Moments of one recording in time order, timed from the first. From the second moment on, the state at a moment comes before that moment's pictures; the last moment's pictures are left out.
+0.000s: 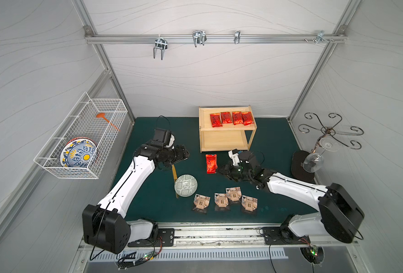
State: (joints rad) left arm -0.24 1.29 1.18 -0.85 0.27 -0.60; right arm 0.78 1.32 0.72 0.06 -0.38 1.08
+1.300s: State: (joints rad) left arm -0.24 1.36 1.21 -0.81 0.27 -0.57; right arm 0.54 1.84 1.72 -0.34 -0.44 0.81
